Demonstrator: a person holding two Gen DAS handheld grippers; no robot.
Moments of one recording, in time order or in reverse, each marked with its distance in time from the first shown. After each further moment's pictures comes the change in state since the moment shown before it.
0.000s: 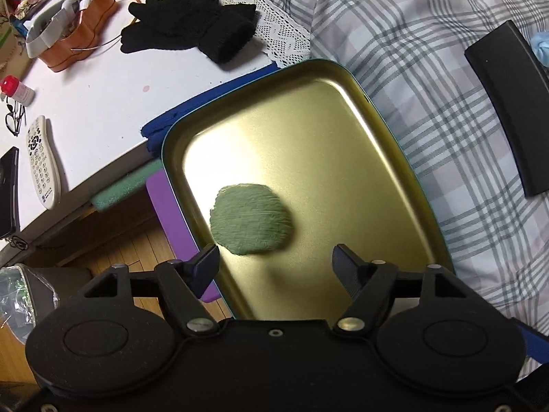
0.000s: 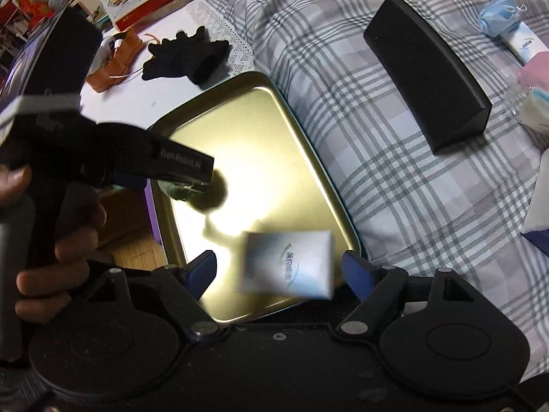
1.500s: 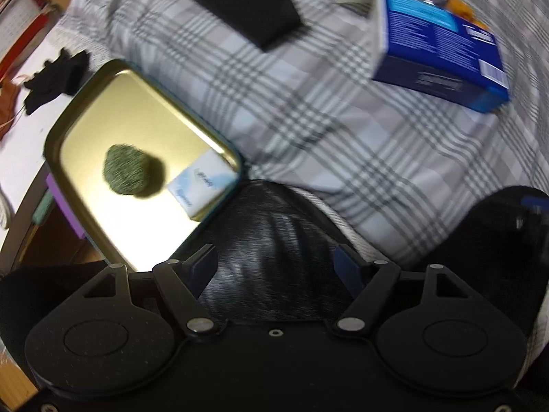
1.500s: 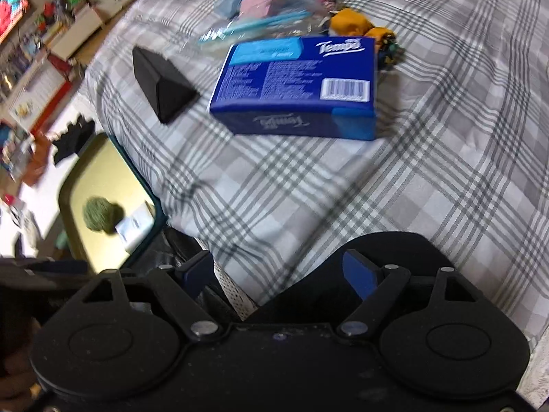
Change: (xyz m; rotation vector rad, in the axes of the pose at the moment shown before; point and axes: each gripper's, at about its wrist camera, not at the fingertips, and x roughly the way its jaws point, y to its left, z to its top) left arm -0.079 -0.184 -0.156 0.400 -0.037 -0.091; right arm -0.125 -0.209 -0.154 0.423 -0.146 -0.123
